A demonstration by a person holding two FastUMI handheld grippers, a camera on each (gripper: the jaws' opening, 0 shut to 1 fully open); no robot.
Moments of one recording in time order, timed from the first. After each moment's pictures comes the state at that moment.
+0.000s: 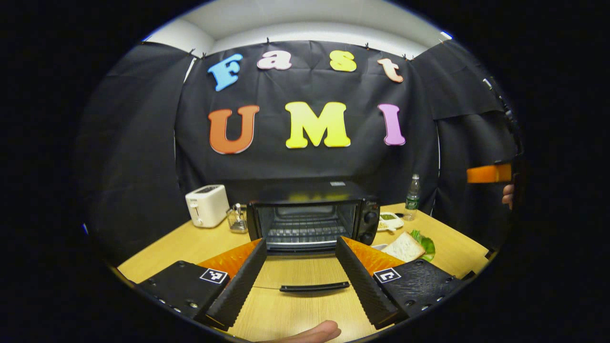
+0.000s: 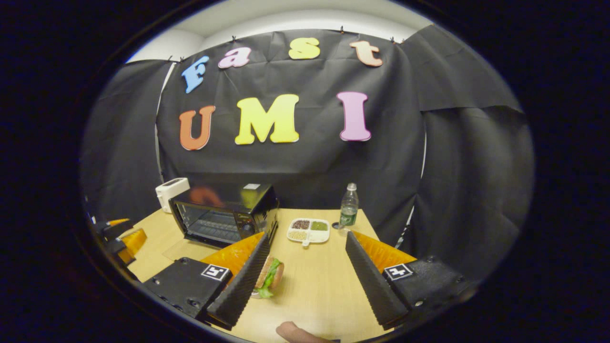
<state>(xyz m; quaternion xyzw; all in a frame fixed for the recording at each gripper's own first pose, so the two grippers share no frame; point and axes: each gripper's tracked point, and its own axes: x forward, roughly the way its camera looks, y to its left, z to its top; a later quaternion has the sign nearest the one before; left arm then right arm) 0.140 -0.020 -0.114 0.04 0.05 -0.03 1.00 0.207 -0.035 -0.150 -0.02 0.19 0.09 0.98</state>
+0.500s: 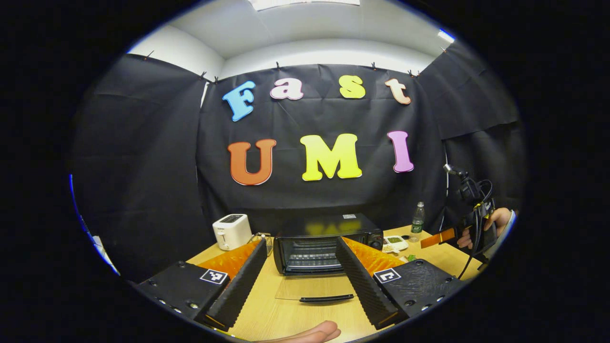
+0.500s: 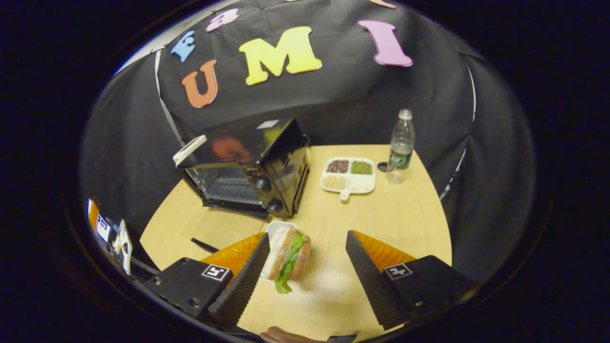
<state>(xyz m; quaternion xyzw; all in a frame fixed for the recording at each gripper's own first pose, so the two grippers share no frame) 0.093 0.008 -0.038 0.04 0.00 0.02 1.00 0.257 0.011 -0.261 0.04 0.42 0.19 0.89</state>
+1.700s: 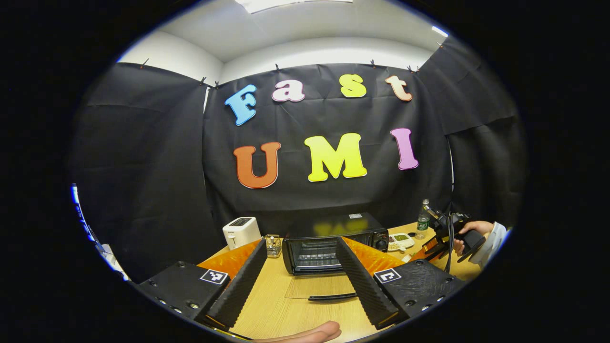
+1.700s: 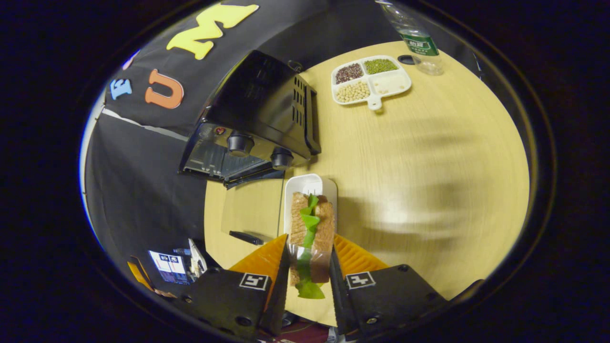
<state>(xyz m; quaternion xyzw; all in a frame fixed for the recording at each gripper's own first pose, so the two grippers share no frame) 0.085 0.004 -0.028 0.05 0.01 0.03 1.00 0.246 0.061 -0.342 0.23 0.60 0.23 0.73</state>
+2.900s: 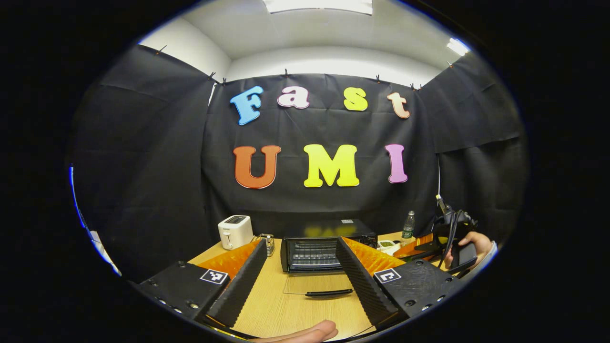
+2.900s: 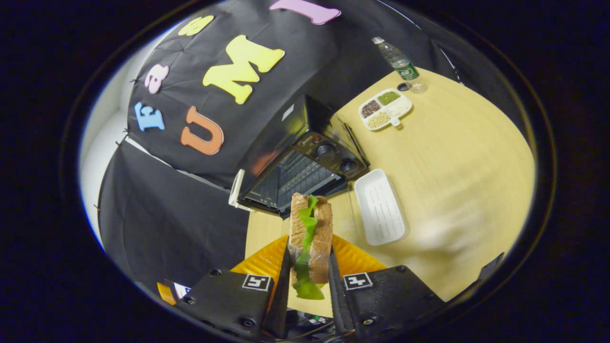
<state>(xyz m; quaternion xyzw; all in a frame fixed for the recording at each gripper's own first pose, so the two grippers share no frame) 0.038 0.039 -0.014 0.00 -0.01 0.00 1.00 0.184 0.151 -0.237 0.37 0.43 0.20 0.80</state>
